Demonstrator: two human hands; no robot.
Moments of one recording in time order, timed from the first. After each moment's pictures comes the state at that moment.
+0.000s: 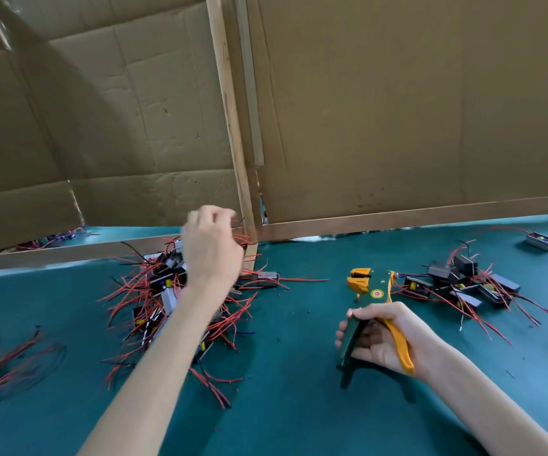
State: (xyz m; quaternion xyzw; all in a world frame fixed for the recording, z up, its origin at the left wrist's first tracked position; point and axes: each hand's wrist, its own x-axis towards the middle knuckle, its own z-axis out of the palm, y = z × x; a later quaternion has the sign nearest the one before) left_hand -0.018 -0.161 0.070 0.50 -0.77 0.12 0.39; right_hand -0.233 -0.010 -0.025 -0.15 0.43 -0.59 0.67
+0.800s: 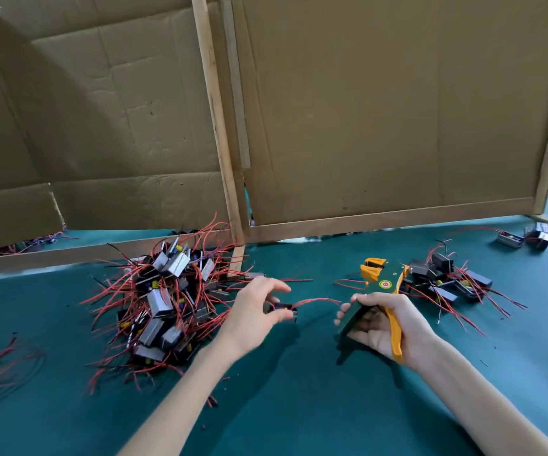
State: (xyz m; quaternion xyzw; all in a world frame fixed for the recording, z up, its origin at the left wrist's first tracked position) left_hand -0.040 -0.113 -0.010 0.31 -0.86 -0.28 0.30; right_hand -0.244 0.003 -0.020 -0.13 0.41 -0.67 0.60
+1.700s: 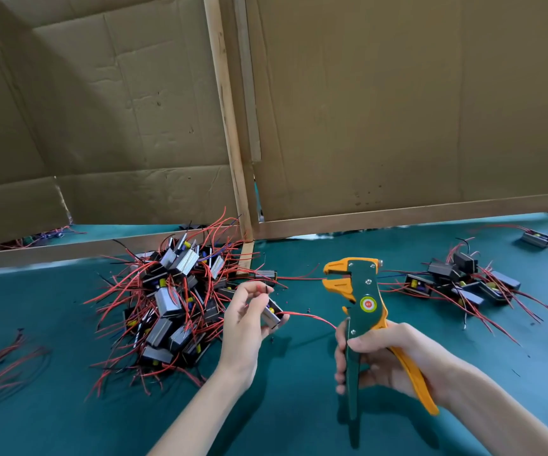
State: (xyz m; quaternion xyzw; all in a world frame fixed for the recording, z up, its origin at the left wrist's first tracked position) left_hand -0.030 -0.098 -0.027 0.31 -0.52 -0.61 0.51; right_hand -0.216 0.017 -0.018 -0.39 0.39 -0.48 0.69
